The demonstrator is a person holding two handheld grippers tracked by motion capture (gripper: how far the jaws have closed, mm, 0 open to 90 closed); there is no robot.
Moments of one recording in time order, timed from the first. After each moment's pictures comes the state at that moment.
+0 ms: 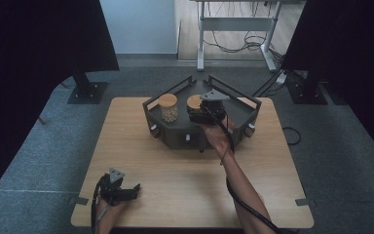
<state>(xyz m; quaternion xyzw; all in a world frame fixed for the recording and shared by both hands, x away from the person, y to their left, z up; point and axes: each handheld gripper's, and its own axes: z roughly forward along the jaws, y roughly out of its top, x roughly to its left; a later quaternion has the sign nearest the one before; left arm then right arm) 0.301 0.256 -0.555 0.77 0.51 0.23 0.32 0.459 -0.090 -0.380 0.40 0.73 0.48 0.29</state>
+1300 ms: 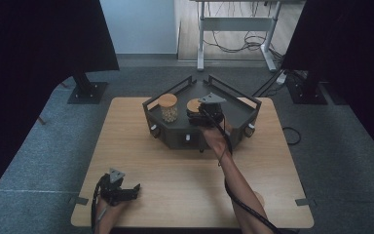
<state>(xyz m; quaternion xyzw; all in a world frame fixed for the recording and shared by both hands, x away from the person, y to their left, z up) 0.301 0.256 -0.555 0.77 0.51 0.23 0.32 0.469 -0.086 -0.402 0.40 0.74 0.46 0.29</state>
